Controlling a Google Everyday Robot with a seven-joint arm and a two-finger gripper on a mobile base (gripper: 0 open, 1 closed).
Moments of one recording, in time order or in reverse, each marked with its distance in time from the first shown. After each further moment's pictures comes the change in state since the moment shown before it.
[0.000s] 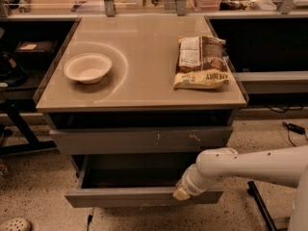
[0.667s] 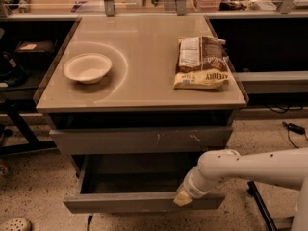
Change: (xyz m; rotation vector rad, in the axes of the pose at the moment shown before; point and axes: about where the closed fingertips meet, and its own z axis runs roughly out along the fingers) arm 0.008 0.008 -0.001 -0.017 0.016 0.015
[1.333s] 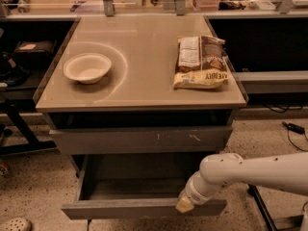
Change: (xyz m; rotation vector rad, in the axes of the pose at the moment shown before) arm 0.017 0.020 -0.004 -0.035 0.030 0.025
